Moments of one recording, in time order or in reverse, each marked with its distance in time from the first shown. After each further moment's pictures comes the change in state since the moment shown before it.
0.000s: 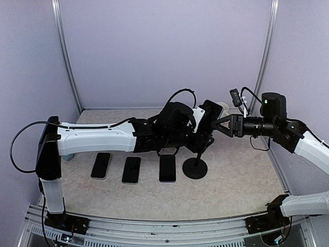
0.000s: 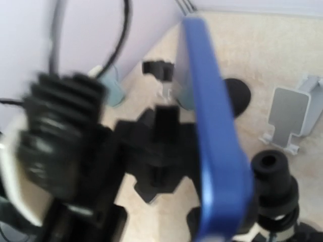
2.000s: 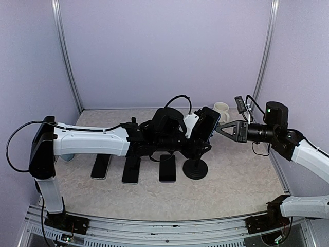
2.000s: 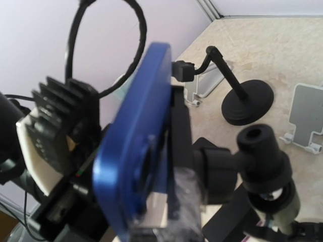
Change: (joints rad) left arm 0.030 -0.072 -0.185 0.155 0.145 -0.021; right arm -0.128 -0.051 -0.173 0.210 -0.203 0.056
